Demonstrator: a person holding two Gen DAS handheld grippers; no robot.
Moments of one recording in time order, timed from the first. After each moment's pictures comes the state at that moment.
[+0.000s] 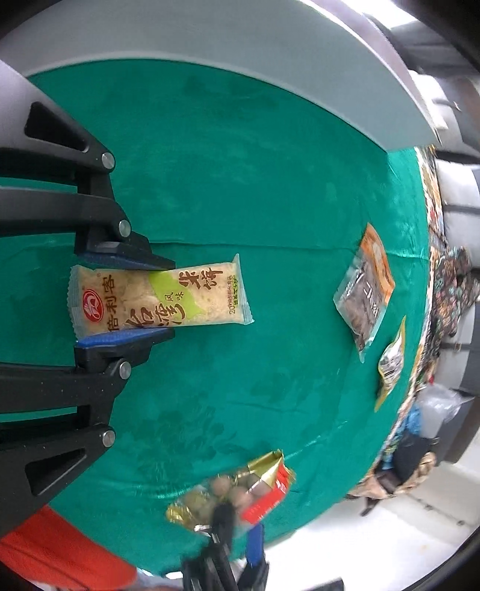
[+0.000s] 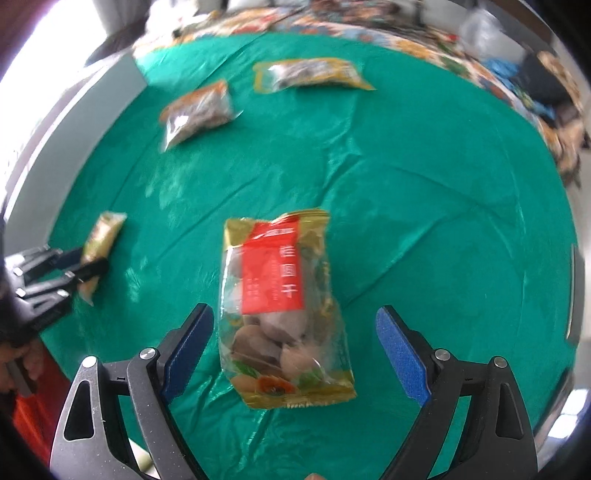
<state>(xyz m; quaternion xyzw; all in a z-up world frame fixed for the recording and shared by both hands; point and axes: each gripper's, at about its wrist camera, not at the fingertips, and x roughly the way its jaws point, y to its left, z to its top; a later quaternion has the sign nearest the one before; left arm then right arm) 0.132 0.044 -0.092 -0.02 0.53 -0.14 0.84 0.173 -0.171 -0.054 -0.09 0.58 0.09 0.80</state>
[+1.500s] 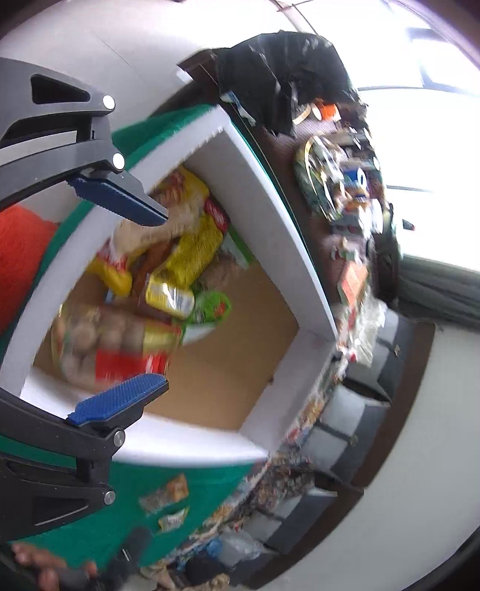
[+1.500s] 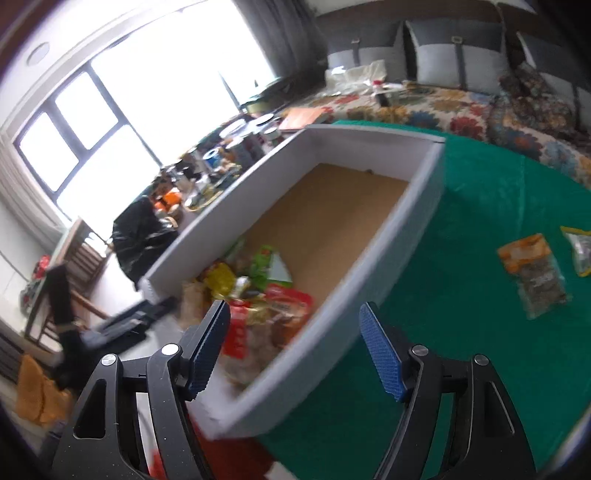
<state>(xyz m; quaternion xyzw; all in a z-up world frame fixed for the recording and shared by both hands) 0.019 0.346 0.017 -0.19 0.35 0.16 0.90 0.155 0.129 0.039 0.00 0.43 0.36 0.83</state>
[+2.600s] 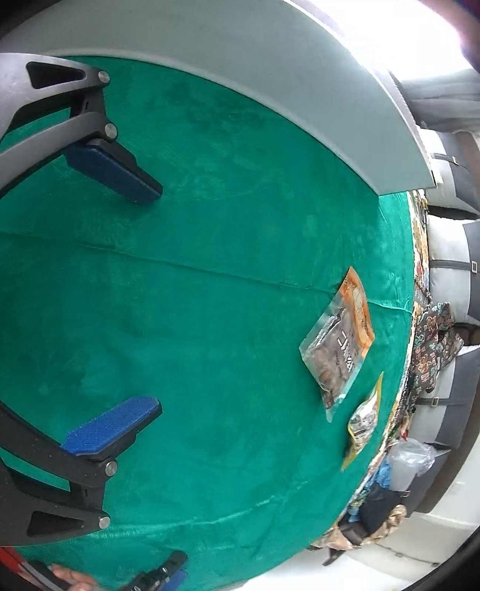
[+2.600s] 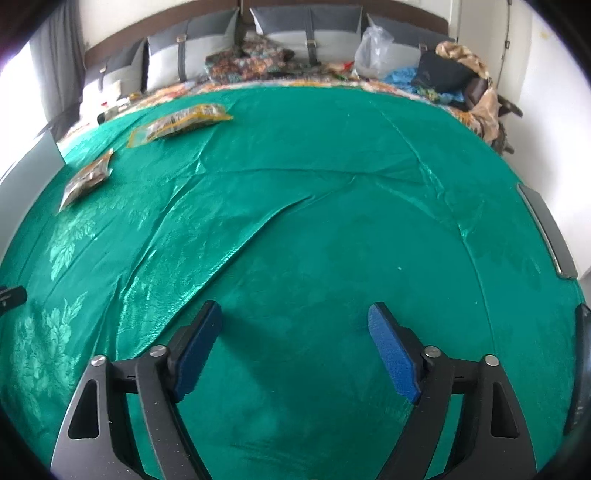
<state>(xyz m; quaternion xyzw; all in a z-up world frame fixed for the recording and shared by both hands) 0.184 0.028 -0.110 -0.02 0.50 -0.02 0.87 0.150 -0.258 -0.097 0.01 0.44 -0.04 0.90</state>
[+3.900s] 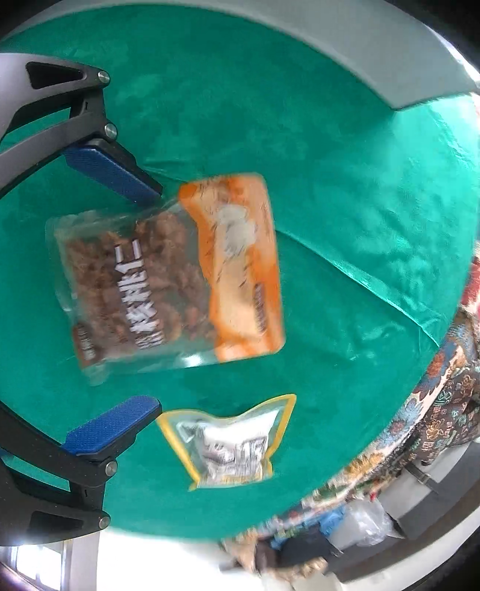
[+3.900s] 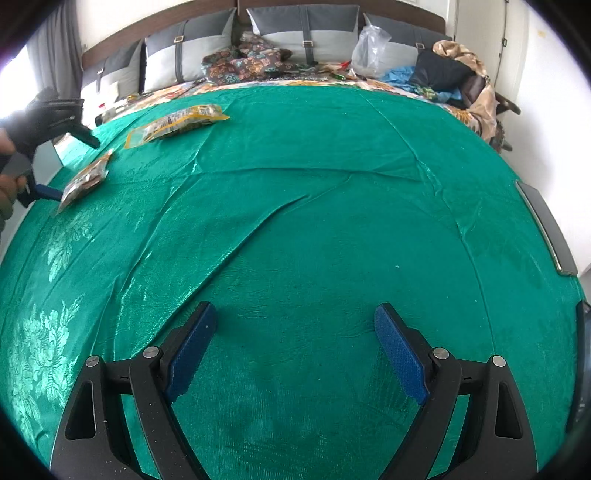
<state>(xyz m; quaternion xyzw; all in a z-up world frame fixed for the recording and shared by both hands) 0.399 -0.002 -0.098 -0.19 0.62 0.01 0.76 0.151 -0.259 -0.096 0.01 0.44 -0.05 0.90</state>
